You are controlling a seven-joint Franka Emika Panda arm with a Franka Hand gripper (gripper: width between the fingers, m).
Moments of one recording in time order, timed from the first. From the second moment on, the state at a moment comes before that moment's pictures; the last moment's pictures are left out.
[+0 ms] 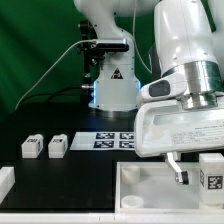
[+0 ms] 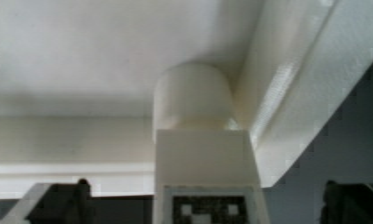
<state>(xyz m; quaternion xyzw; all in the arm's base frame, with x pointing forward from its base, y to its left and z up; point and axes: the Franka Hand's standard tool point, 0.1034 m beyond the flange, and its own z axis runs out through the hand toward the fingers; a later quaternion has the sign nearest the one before) 0.612 0.116 0.058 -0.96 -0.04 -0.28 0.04</state>
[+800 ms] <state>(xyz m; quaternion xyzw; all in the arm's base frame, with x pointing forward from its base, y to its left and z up) 0.628 0.116 0.085 -1.00 -0.02 -0.02 0.08</state>
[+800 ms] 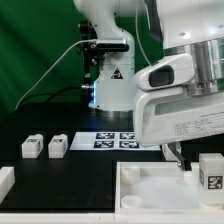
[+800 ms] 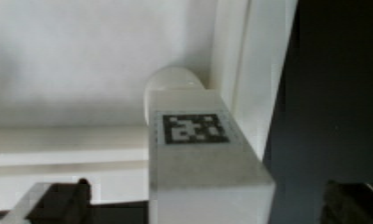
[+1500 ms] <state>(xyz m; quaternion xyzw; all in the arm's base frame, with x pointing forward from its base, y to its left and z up) 0.636 0.114 0.078 -1.00 -0.03 -0.02 0.08</state>
